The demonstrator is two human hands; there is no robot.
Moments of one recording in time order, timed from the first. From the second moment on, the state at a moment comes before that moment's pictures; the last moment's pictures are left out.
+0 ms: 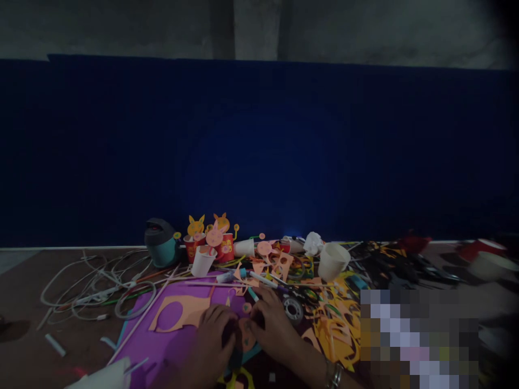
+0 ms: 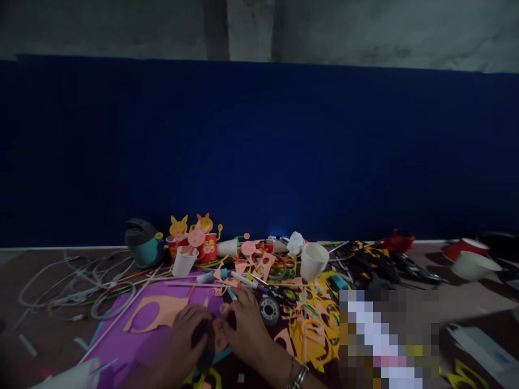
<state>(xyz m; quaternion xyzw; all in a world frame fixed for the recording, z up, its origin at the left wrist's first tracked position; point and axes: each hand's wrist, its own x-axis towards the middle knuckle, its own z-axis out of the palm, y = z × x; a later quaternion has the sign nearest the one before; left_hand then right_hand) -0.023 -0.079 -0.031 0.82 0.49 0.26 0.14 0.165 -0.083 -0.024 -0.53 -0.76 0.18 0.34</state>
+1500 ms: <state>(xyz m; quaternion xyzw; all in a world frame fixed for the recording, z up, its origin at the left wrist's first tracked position) -0.033 -0.070 -0.020 0.52 0.52 0.58 0.34 0.114 -0.030 -0.026 -0.54 -0.79 0.20 0.21</state>
